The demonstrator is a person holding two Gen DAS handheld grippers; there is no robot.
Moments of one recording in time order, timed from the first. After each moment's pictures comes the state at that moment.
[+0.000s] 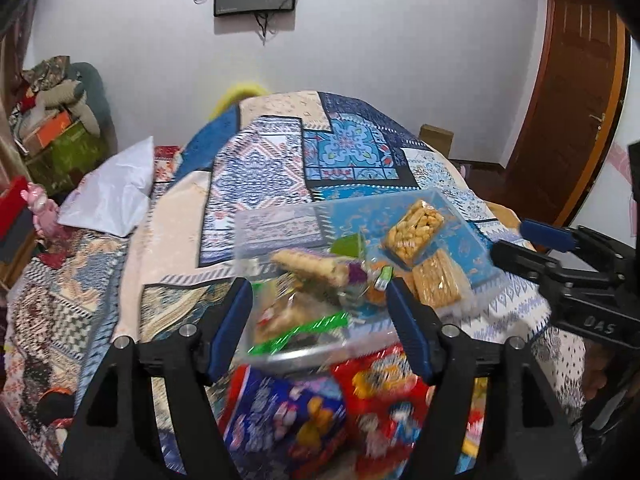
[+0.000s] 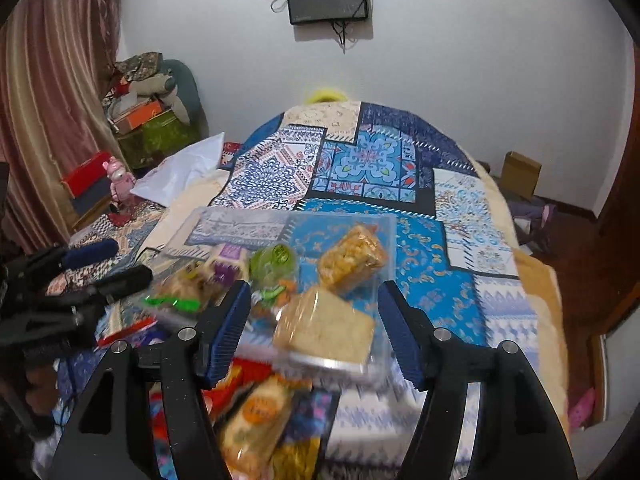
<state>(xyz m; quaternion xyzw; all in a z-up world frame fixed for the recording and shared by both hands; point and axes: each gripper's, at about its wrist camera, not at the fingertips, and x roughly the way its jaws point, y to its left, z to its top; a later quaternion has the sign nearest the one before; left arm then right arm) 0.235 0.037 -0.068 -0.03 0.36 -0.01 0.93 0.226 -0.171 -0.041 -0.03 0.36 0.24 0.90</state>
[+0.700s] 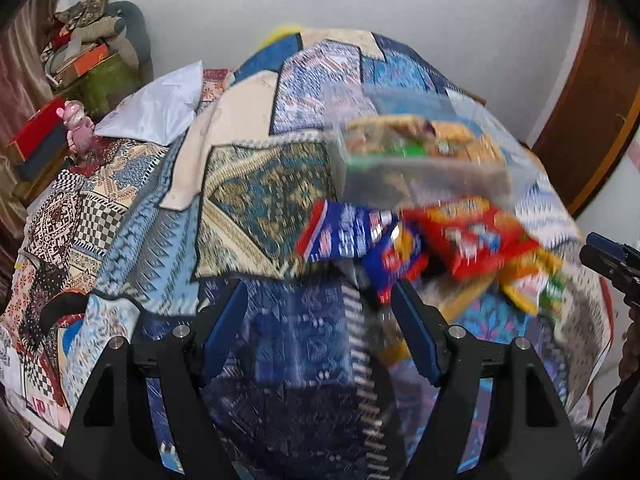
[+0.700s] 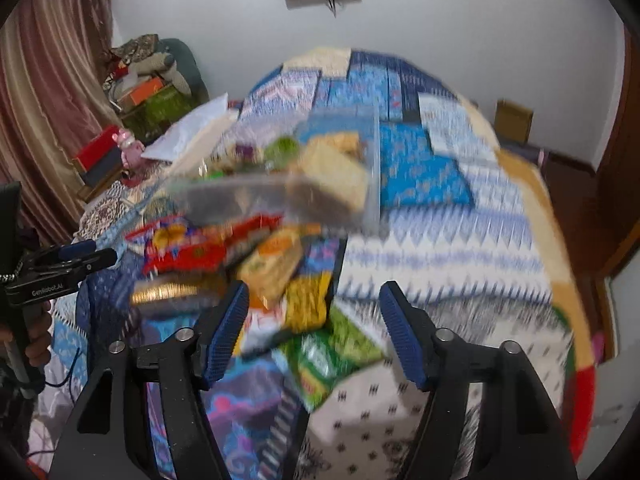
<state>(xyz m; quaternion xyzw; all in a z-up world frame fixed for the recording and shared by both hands) 0.127 0.083 -0.134 -0.06 0.44 0.04 0.89 0.140 -0.209 -0.095 -0.01 0.43 0.23 0.87</state>
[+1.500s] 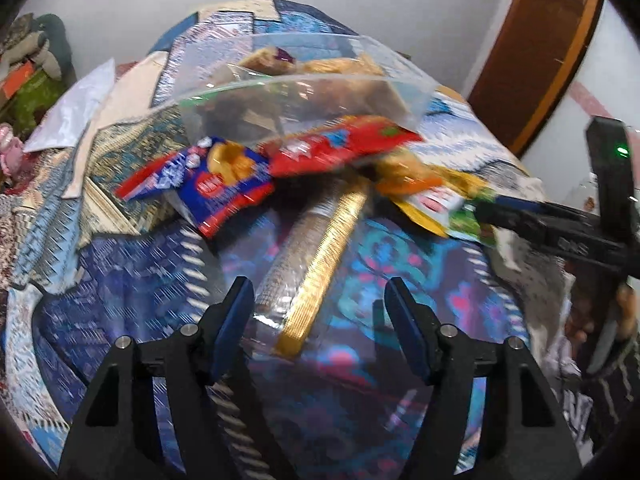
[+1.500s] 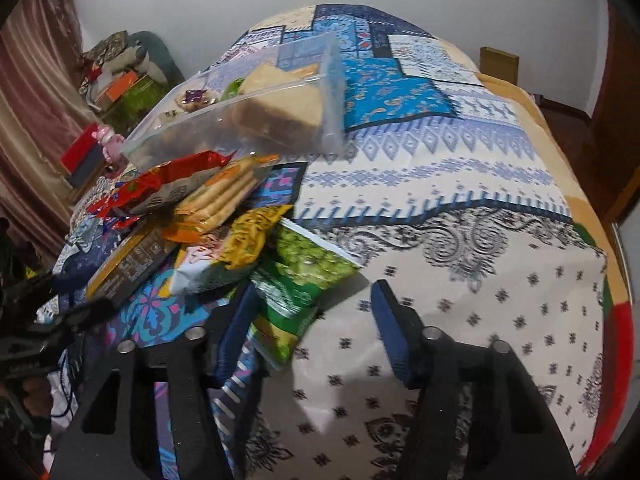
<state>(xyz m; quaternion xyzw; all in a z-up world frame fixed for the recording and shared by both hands) 0.110 -0.005 -0.161 -0.04 0.47 -0.10 0.87 0.130 -0.238 -0.140 0.03 0.47 0.20 0.86</state>
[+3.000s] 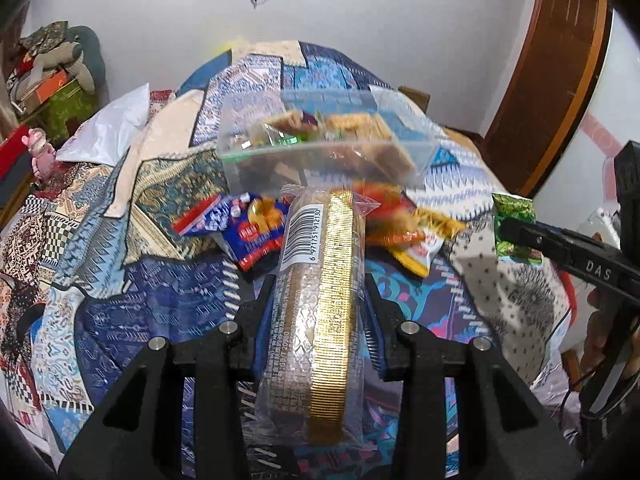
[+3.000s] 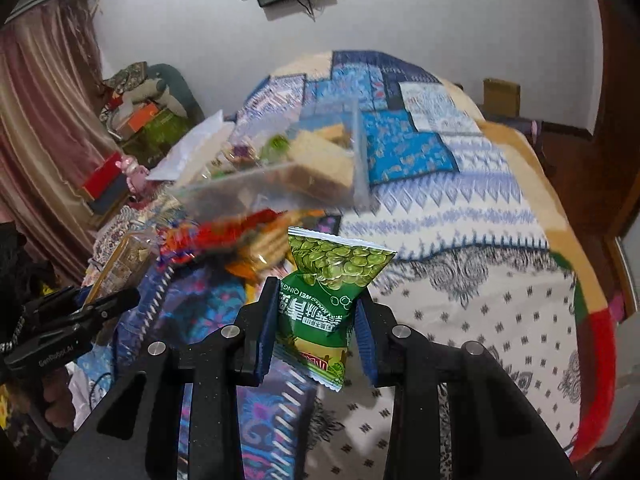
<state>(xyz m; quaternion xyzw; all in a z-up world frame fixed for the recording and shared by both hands) 0.092 0.006 -0.107 -0.05 0.41 -0.04 0.91 0.109 -0.228 -0.083 0.06 0.41 0.22 0.88</state>
